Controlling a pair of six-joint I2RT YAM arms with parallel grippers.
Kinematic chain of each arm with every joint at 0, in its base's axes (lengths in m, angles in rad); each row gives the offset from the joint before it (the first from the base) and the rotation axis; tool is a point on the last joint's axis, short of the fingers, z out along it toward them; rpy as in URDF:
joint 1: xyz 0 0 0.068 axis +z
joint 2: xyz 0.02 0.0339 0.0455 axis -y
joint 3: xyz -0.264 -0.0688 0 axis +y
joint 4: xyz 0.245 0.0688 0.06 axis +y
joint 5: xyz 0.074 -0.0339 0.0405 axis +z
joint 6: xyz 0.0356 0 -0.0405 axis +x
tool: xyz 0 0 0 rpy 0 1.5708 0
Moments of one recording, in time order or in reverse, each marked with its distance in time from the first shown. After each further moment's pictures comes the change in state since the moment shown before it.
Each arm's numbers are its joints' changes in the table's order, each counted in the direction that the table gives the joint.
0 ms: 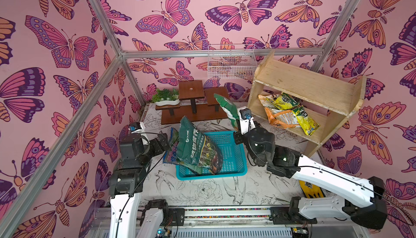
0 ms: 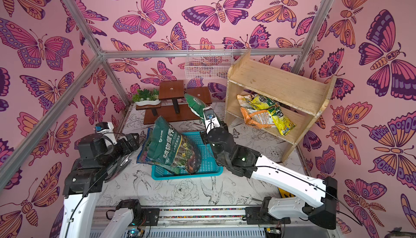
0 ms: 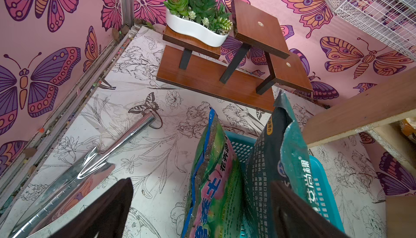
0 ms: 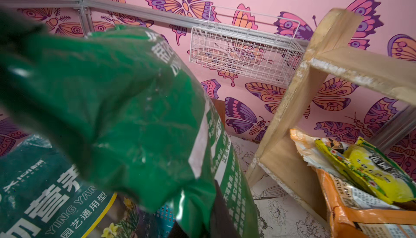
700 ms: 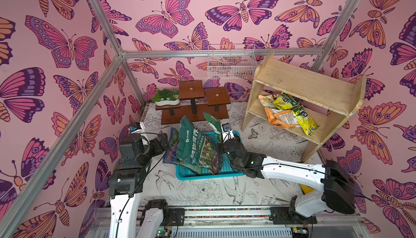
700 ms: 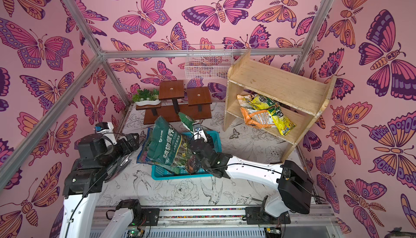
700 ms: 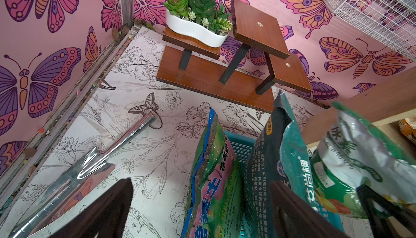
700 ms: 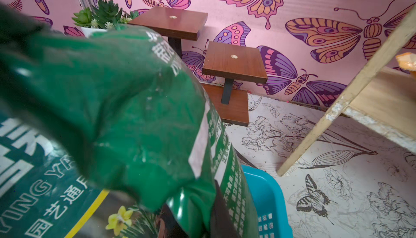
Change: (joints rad) left arm 0.000 0.003 0.000 0.000 0.000 0.000; right arm -0.002 -0.286 0.173 -0.286 0.036 0.191
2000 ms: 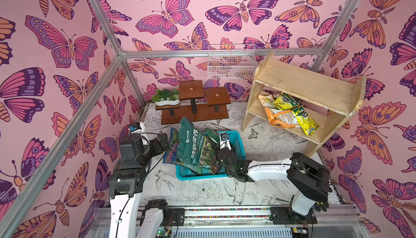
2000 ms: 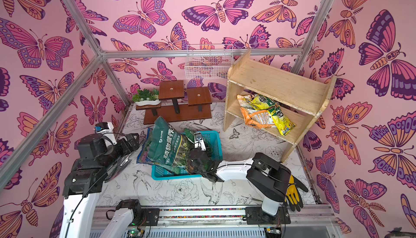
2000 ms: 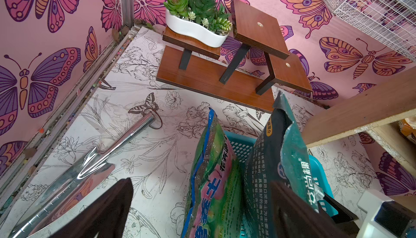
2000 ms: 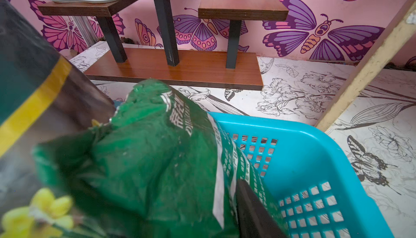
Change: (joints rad) left arm 0.000 0.000 0.000 0.000 0.000 0.000; right arm -0.010 -0.212 0.131 -0.291 -0.002 0.127
